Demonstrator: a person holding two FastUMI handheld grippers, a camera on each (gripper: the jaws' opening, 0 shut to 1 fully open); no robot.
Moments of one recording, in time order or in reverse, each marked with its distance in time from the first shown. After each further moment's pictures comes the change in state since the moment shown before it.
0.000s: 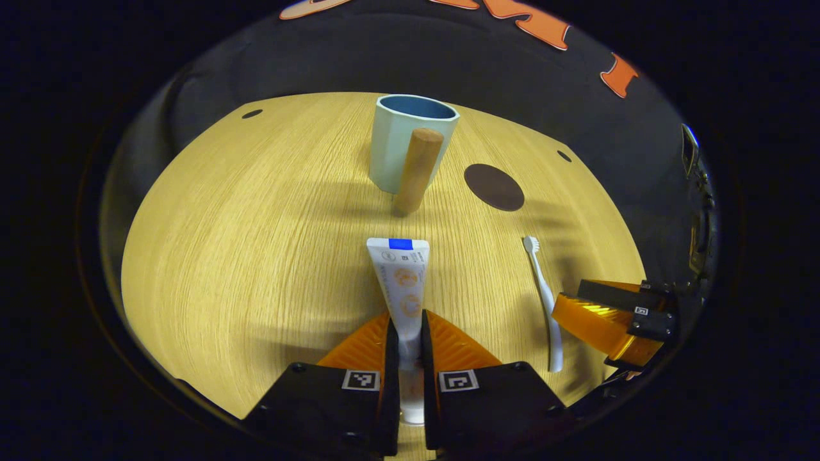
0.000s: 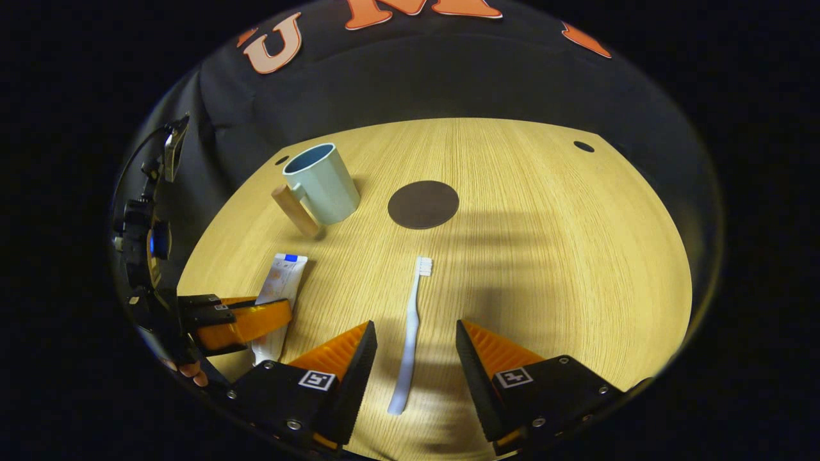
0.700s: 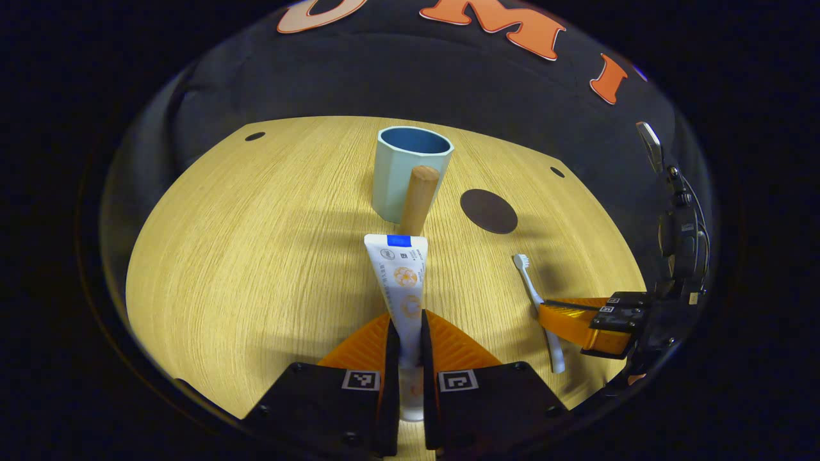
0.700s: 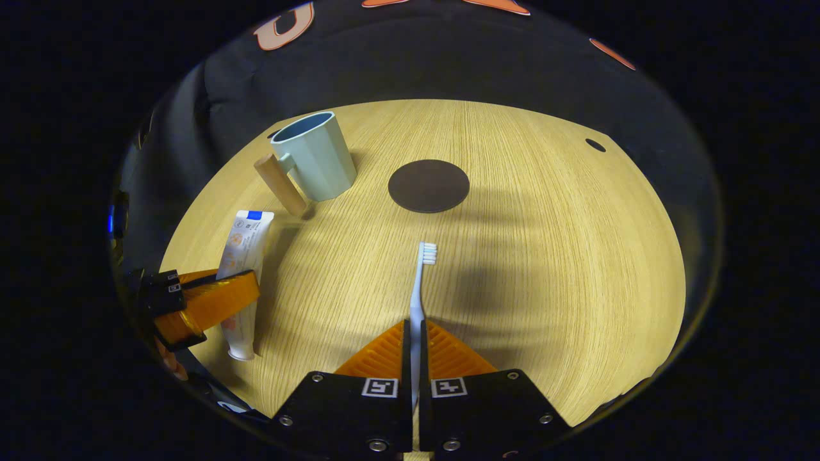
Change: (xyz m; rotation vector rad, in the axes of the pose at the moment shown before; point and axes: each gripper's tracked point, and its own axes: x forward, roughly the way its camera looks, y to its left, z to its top) left arm -0.022 0.003 0.027 0.049 -0.126 0.003; right arm 0.017 -0.001 -0.003 -0.052 0.050 -0.055
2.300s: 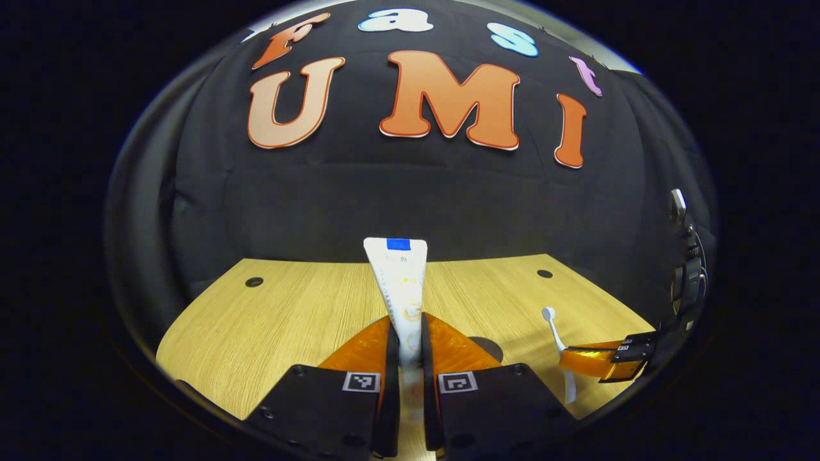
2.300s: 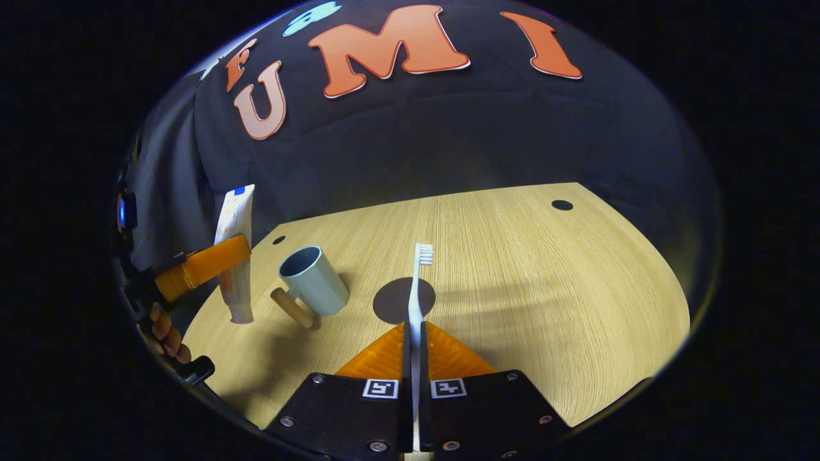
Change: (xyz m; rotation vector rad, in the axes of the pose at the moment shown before) left arm -0.043 -0.022 0.191 0.161 -0.577 0.009; right arm -0.041 -0.045 0.109 0.166 -0.444 0.051
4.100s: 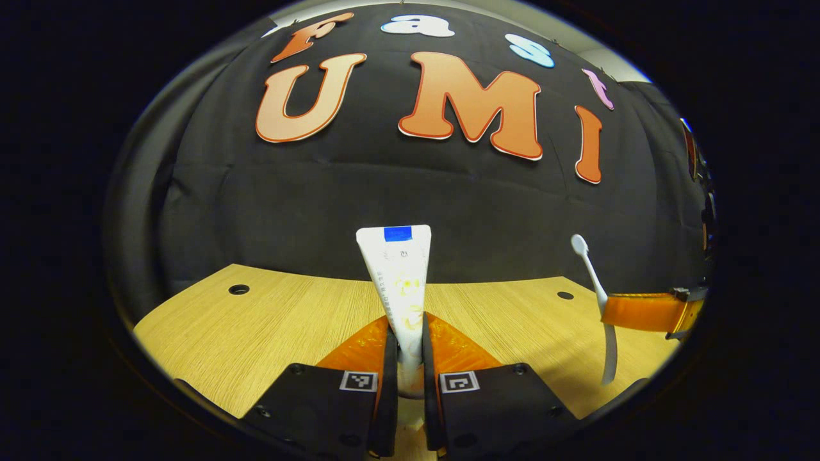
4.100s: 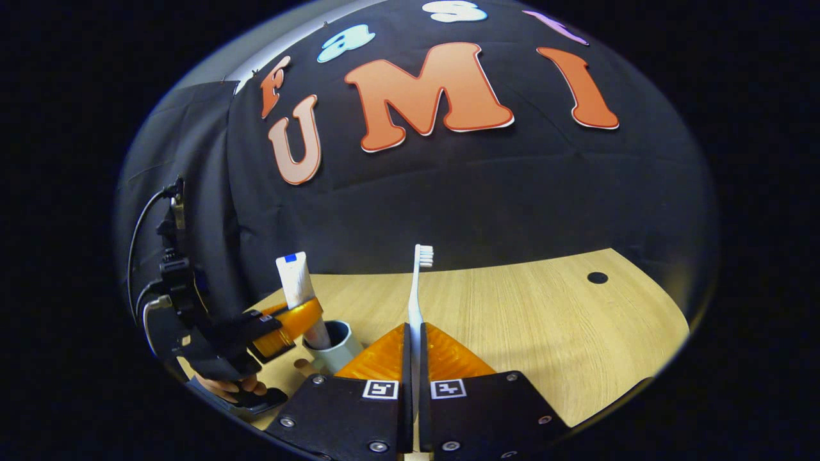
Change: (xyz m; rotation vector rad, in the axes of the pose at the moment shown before) left arm 0.072 0.034 -0.025 -0.039 -0.111 -0.003; right arm 0.039 0.064 0.103 -0.056 -0.305 0.149
